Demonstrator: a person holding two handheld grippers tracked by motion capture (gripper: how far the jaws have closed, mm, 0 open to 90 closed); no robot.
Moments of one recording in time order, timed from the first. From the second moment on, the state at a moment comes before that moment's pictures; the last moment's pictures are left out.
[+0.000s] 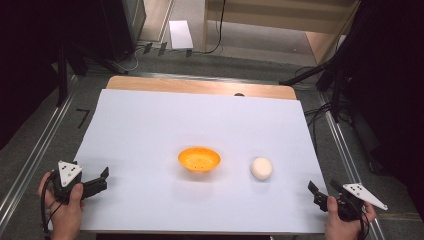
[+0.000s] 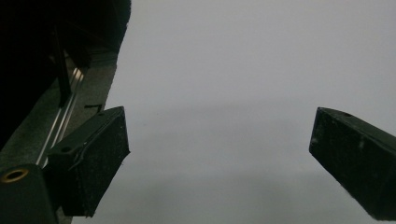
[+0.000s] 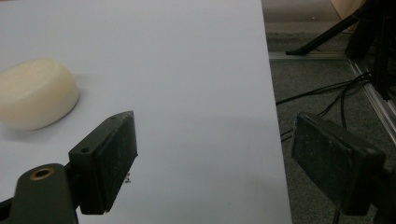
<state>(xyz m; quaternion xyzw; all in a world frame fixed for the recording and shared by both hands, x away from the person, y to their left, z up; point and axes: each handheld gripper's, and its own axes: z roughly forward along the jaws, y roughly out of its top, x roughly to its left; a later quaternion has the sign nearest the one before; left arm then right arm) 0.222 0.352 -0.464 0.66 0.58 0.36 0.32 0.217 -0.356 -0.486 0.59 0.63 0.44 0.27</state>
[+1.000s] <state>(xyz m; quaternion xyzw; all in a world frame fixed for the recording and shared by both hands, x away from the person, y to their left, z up) 0.222 0.350 -0.464 0.67 0.57 0.36 0.32 0.254 -0.304 -0.448 0.53 0.75 0.35 0.18</state>
